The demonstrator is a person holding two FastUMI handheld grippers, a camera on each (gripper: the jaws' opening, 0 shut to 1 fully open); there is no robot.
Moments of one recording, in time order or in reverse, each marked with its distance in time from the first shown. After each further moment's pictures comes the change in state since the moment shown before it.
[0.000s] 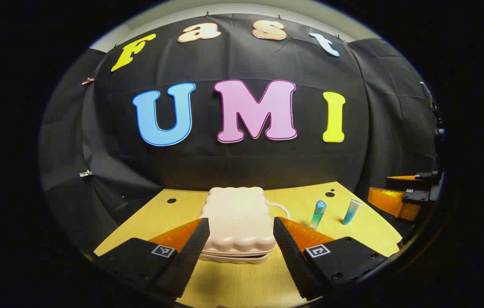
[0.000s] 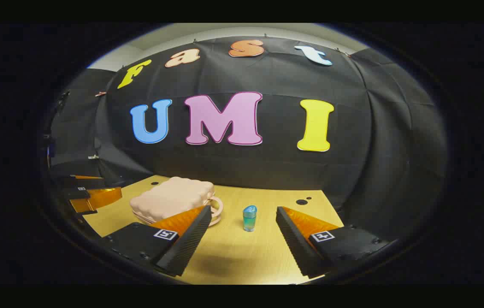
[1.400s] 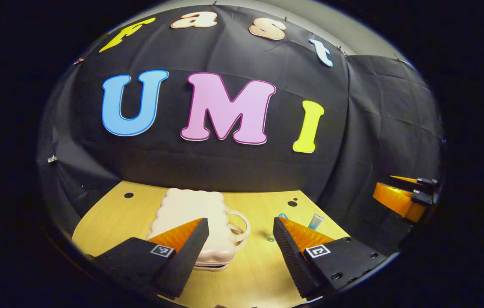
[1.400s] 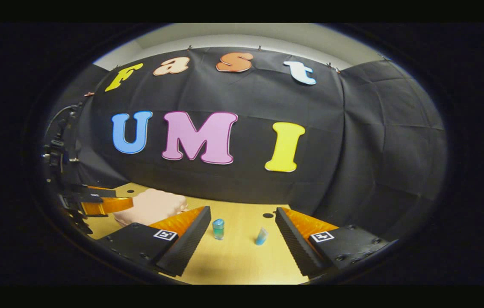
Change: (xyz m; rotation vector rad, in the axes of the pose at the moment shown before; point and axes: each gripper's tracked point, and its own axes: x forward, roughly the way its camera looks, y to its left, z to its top) left arm 0.053 -0.073 0.029 -0.123 0.062 -0.282; right arm -0.044 -0.056 0.080 -0.082 -0.117 -0.184
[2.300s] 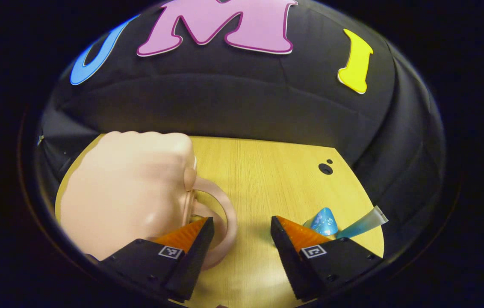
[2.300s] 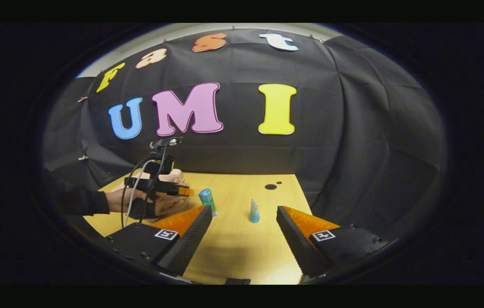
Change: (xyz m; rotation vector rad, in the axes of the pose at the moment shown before) left arm 0.239 -0.010 -0.130 -0.070 0.394 0.180; right arm 0.011 -0.061 -0.121 0.135 0.258 0.139
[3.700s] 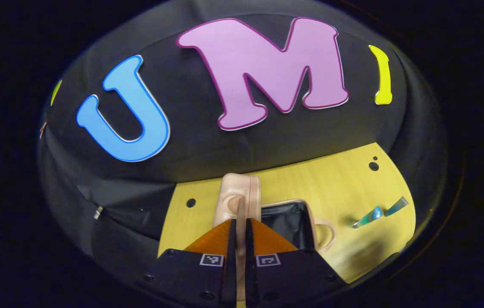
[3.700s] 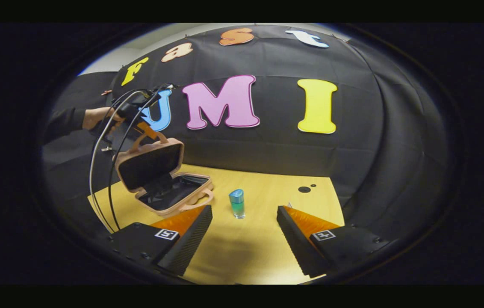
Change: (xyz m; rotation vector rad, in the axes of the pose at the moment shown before) left arm -0.193 0.247 0.190 0.320 0.037 0.311; right arm 0.038 0.075 0.005 -0.087 0.008 0.186
